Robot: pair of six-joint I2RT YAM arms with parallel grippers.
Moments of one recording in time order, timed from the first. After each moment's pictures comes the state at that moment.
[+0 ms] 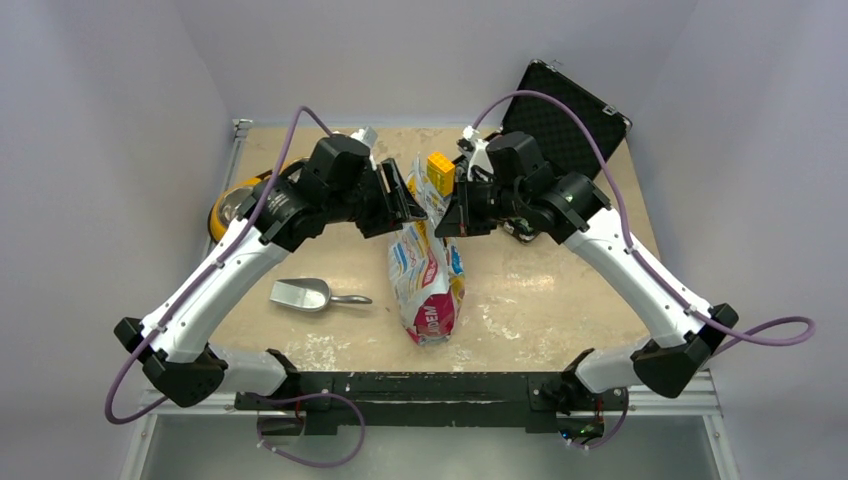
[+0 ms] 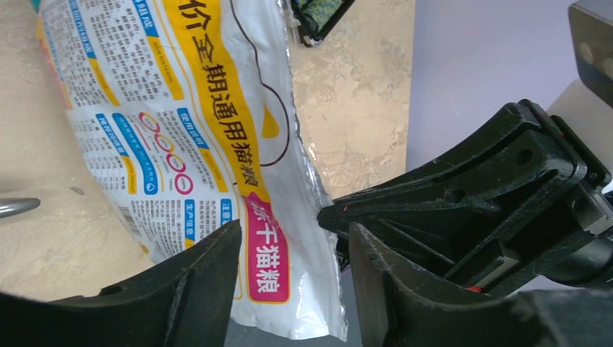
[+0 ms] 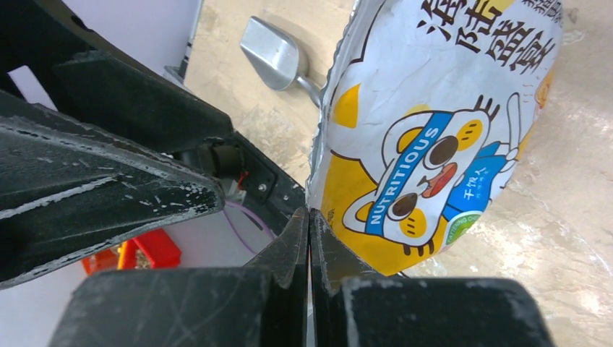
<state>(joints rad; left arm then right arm) -0.73 1.32 1.64 -0.99 0.06 -0.97 0.71 1.39 1.61 -0.92 -0.29 0.57</state>
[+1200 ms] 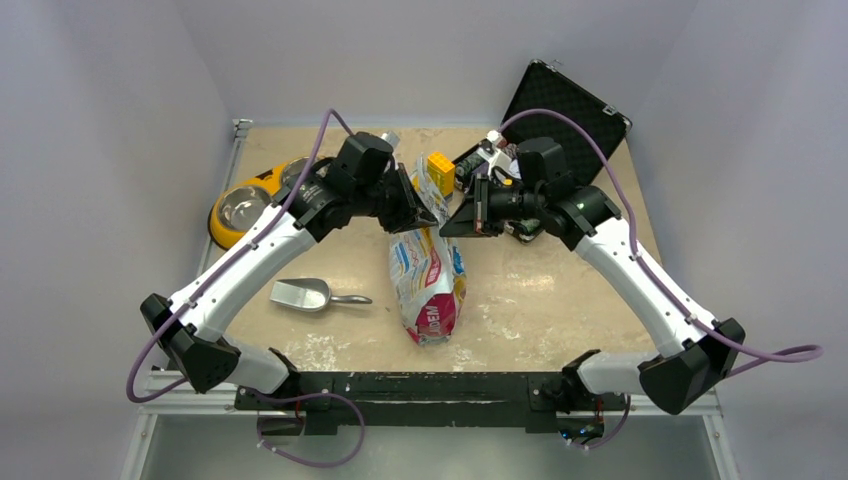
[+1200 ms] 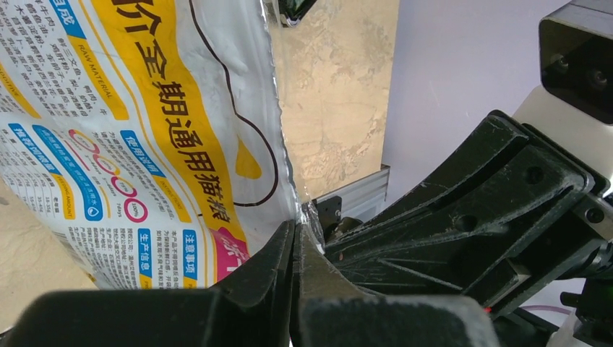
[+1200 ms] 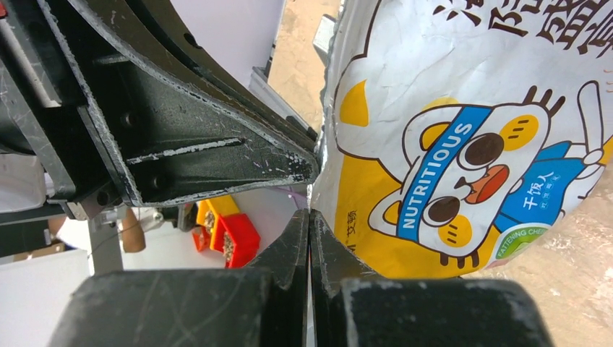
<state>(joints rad) -0.72 1.43 1.59 -0.86 0.18 -1.05 0.53 1.29 1.35 -0.66 -0.66 0.73</state>
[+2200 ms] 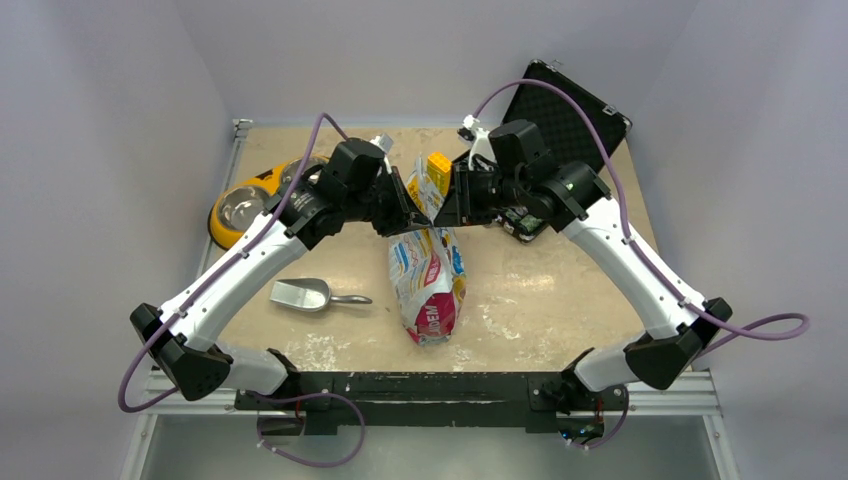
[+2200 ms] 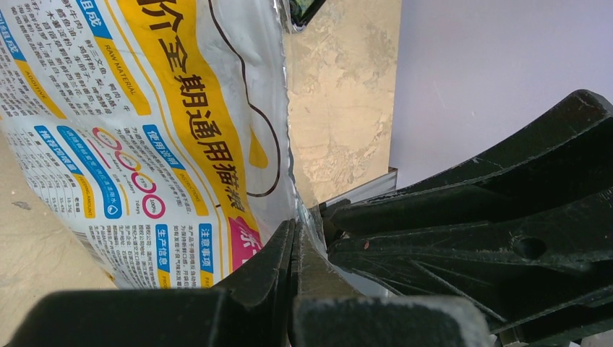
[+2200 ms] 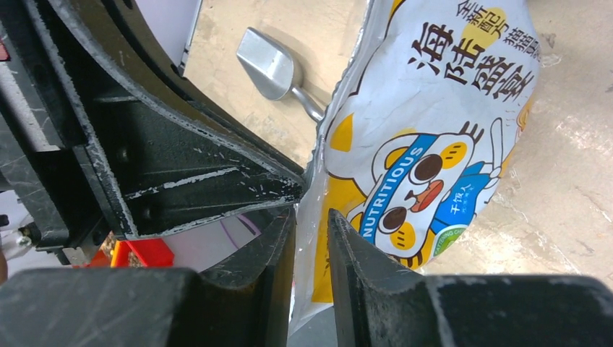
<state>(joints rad) -0.72 1.37 1.53 -0.83 0.16 -1.01 0.66 1.43 1.67 -0.94 -0.33 0.52</state>
